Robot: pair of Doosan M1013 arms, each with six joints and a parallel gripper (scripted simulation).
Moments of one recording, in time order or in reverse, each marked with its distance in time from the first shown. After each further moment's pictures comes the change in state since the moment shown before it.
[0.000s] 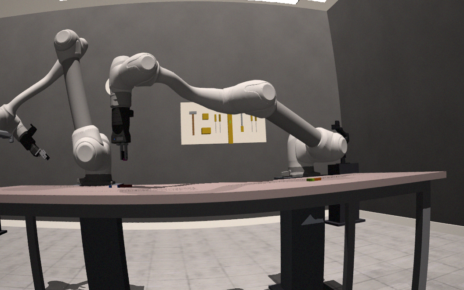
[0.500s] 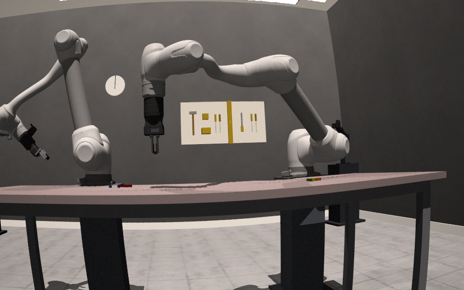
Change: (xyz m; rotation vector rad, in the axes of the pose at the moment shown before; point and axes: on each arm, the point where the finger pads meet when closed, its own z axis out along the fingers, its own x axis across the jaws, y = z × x) left arm 0.149 0.032 -0.018 0.002 -0.001 -0.267; right arm 0.000 0.000 0.000 0.000 0.000 0.000
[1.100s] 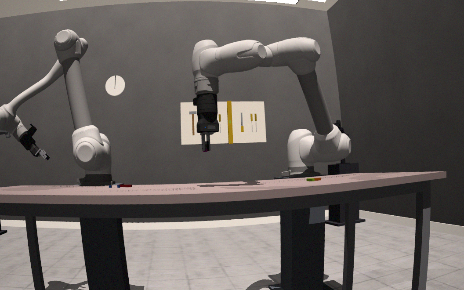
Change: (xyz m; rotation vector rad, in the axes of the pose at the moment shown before) left arm 0.190 0.013 -0.001 -0.002 -0.005 -0.303; right arm 0.000 0.000 0.000 0.000 0.000 0.000
